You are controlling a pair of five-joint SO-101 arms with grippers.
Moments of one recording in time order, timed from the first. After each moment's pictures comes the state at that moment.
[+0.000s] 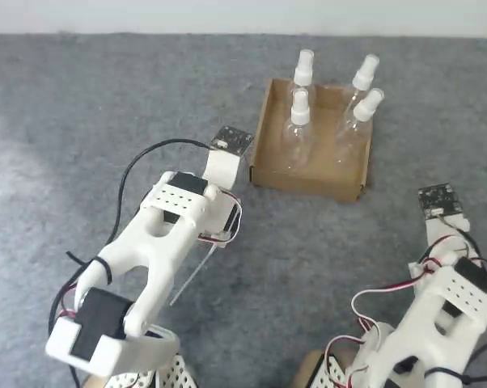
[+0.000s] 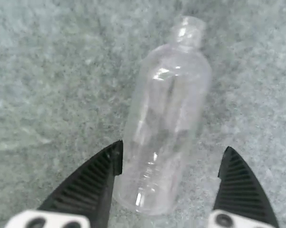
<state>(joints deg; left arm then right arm) 14.0 -4.9 39.9 57.8 1.5 36.7 -42.1 64.5 54.9 46.5</state>
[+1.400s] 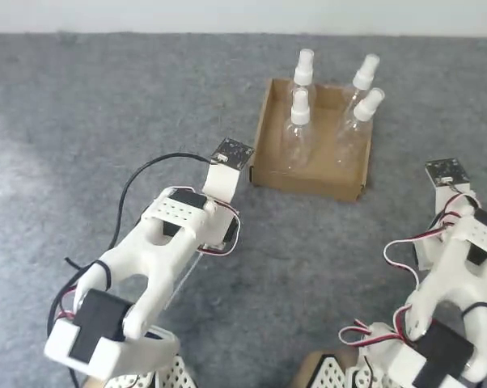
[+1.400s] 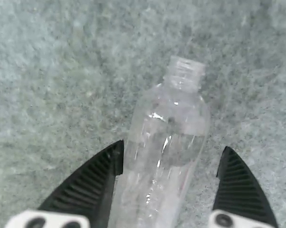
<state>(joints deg) 14.3 -5.0 48.5 48.7 0.3 32.4 -14.3 44.1 58.4 41.5</state>
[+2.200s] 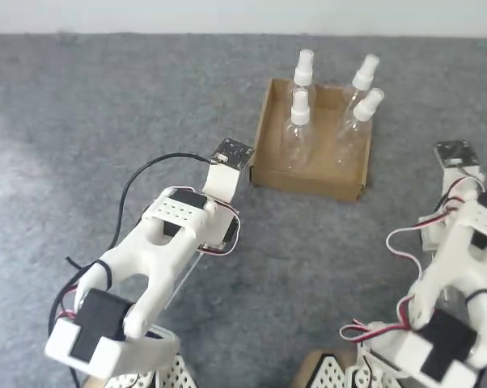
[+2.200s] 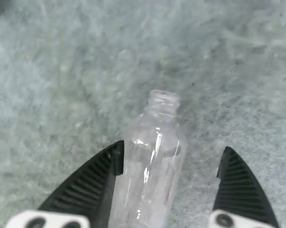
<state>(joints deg) 14.3 -5.0 48.5 48.7 0.3 30.7 -10.4 35.9 59.3 36.4</state>
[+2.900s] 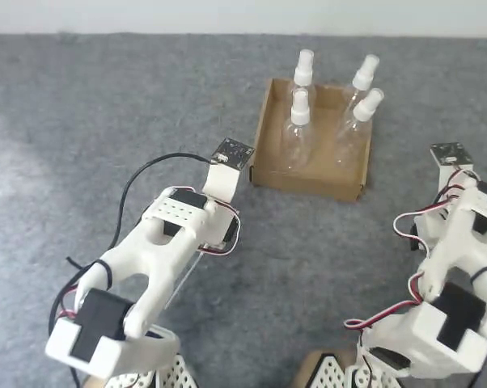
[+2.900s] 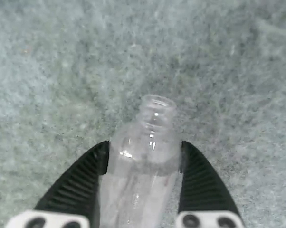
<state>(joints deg) 14.3 -5.0 48.5 48.7 0.4 29.8 0.4 28.9 63.1 35.6</state>
